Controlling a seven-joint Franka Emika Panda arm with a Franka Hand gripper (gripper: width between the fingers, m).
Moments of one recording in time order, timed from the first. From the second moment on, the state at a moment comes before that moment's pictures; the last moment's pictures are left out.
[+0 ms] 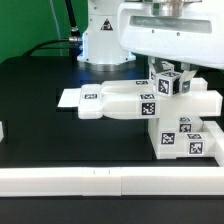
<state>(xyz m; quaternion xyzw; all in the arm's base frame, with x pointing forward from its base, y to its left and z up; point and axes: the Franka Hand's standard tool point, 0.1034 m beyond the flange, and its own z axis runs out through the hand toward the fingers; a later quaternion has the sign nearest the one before) 0.586 0.065 0.108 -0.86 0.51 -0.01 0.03</state>
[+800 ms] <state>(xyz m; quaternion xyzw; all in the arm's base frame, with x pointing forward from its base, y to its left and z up) 0.588 0.065 0.108 -0.63 0.77 0.01 0.06</state>
